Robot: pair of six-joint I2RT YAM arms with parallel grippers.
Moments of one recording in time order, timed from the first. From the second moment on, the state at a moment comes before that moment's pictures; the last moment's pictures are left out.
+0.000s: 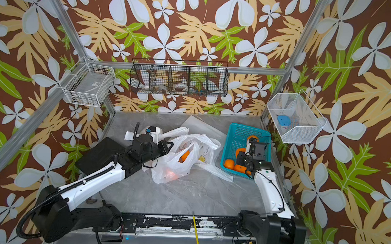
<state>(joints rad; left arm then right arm) -0.60 1.25 0.86 -0.01 0.08 -0.89 -0.05 1.06 0.77 -0.55 -0.15 0.20</state>
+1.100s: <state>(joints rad) -0.60 1.24 0.85 0.00 0.08 -0.87 0.30 0.77 0.89 -0.57 -0.24 0.36</state>
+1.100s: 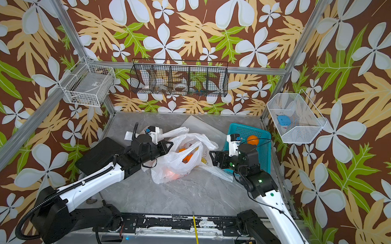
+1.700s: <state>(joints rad) -0.60 1.26 0.85 0.03 0.11 -0.86 0.22 0.97 0.85 -0.38 -0.51 0.53</state>
